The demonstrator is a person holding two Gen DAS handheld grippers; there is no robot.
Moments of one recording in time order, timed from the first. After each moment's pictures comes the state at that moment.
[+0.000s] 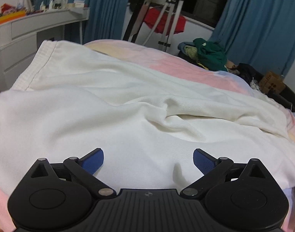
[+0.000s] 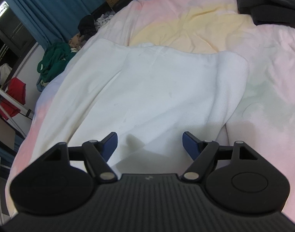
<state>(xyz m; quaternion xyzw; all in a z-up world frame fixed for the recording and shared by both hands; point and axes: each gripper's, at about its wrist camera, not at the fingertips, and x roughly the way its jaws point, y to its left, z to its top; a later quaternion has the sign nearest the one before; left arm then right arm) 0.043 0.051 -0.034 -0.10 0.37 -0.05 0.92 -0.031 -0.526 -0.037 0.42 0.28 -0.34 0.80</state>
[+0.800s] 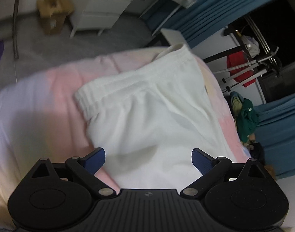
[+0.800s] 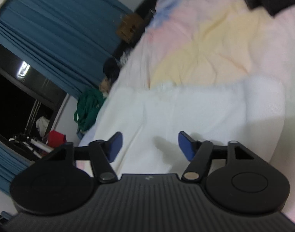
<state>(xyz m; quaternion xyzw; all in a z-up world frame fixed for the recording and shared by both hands) 0.007 0.286 -0.013 -0.43 0.41 0.08 0.80 -0.036 -0.583 -0.050 0.50 0.09 -0.29 0.81</state>
